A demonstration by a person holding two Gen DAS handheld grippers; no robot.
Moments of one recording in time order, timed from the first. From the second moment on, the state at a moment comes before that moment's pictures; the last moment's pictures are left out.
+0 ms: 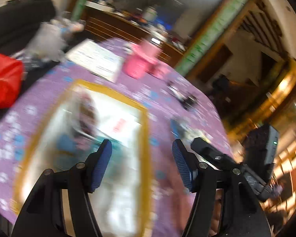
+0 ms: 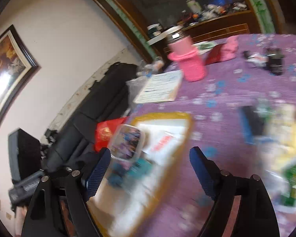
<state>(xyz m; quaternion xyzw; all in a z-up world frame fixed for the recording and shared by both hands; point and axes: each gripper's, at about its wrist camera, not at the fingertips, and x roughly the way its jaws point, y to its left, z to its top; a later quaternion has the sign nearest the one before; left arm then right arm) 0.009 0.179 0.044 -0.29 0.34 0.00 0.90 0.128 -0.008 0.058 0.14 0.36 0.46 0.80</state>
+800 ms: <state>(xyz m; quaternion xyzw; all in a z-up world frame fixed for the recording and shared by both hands) 0.120 0.020 0.011 -0.19 0.45 -0.06 0.87 0.132 -0.159 0.015 0.12 0.38 0.30 0.87</state>
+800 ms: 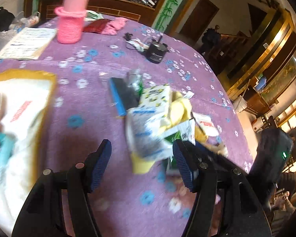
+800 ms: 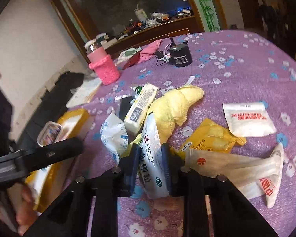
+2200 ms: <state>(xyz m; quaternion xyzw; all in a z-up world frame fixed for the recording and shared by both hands) -0.050 0.200 0.054 -0.25 0.38 0.09 0.88 0.053 -0.068 0.065 0.16 0.29 0.53 0.78</state>
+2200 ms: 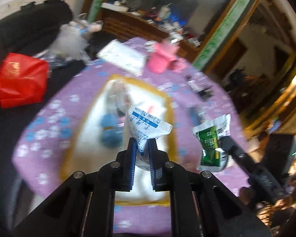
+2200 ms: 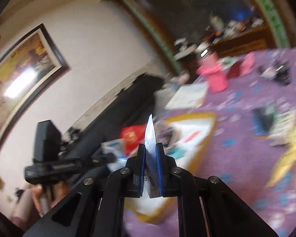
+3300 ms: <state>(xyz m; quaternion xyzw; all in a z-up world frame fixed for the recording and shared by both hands) -0.012 0.097 0.030 -0.24 0.35 -0.03 0.91 0.054 -0.130 0.018 0.14 0.34 0.34 0.87</state>
